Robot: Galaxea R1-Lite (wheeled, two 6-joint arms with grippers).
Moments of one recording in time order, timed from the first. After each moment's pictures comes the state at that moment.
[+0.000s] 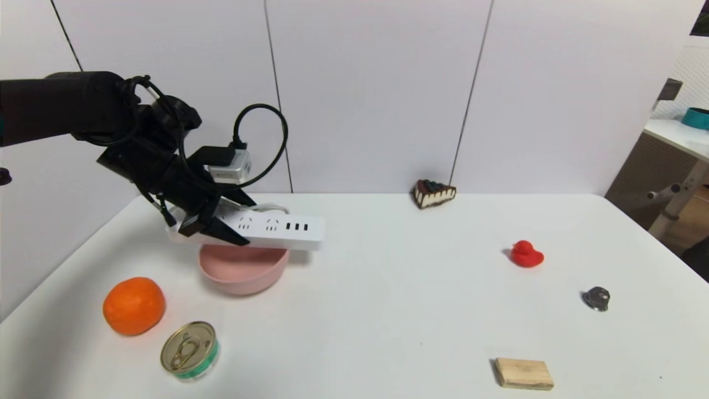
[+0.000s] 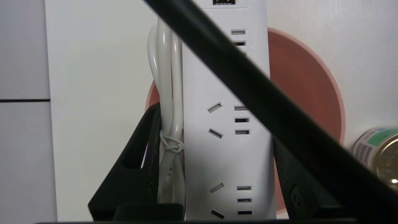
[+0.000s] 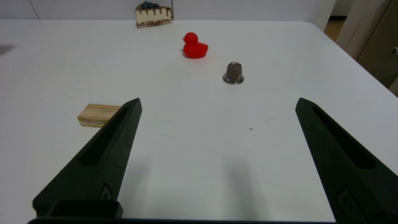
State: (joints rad) left arm -0.10 2.06 -1.93 1.03 -0.62 1.45; right arm 0.01 0.00 0.00 -0.03 0.01 -0.01
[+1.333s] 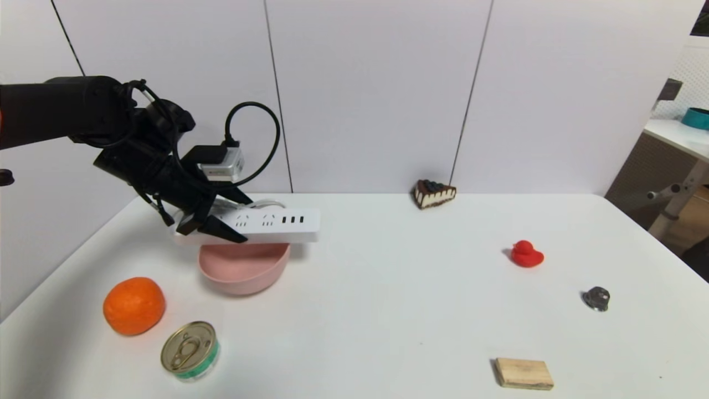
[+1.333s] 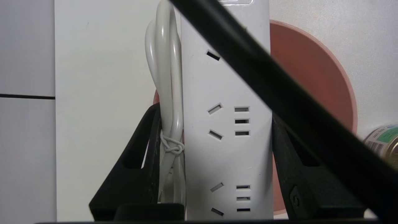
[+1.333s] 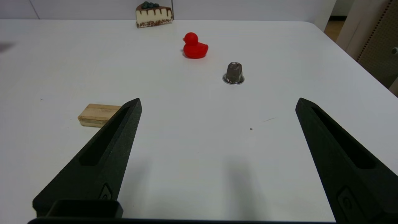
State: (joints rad) left arm -0.06 2.08 -1.94 1.03 -0.68 1.47; right arm 0.01 0.00 0.00 -0.03 0.01 -0.01
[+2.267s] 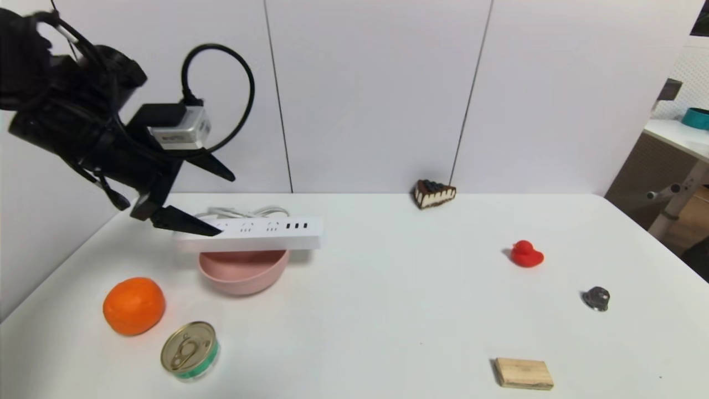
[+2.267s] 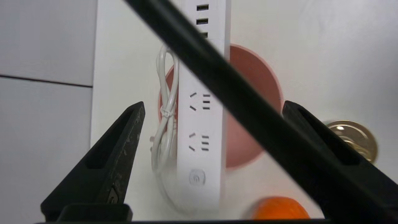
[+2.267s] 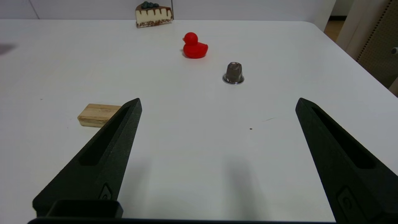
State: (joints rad) left arm -0.06 1.85 -1.93 1.11 -0.64 1.39; right arm 0.01 0.00 0.00 -0.03 0.01 -0.01
